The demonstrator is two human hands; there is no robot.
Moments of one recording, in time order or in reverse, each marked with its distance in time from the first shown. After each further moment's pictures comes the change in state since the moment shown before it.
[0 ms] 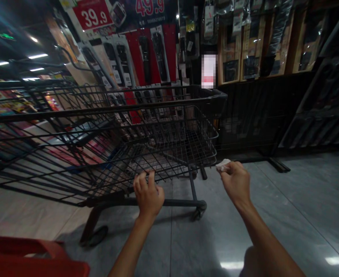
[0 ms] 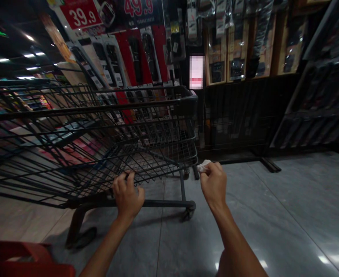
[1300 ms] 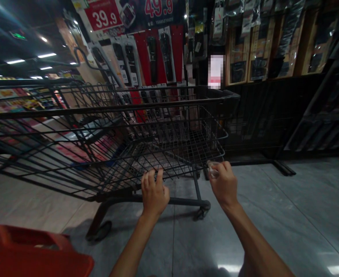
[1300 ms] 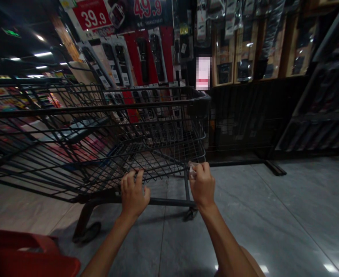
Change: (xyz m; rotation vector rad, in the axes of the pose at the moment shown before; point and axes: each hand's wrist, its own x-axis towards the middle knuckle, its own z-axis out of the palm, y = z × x) left_hand -0.001 -0.003 -0.009 0.000 -0.076 0.078; right_hand -0.020 -0.017 0.034 -0.172 -0.025 -0.150
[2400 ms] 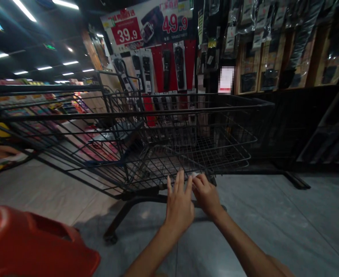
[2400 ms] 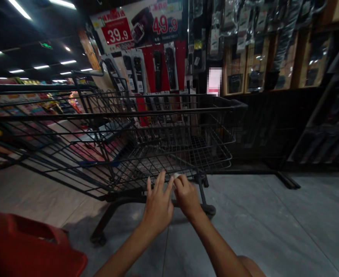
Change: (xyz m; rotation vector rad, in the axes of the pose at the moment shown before) left_hand -0.007 0.052 -0.034 -0.137 -0.268 0.134; right_hand -0.034 -0.039 0.042 0.029 -0.213 -0.436
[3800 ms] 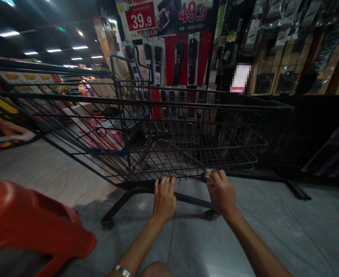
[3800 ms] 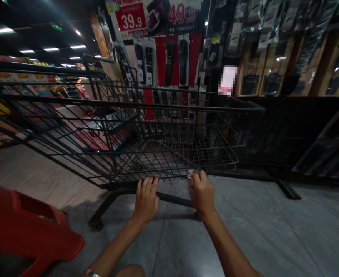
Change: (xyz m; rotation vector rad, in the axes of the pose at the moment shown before) left_hand -0.033 -0.051 0.046 0.107 0.101 -0.138; right_hand 0.003 0.031 -0.028 -0.250 0.032 0.110
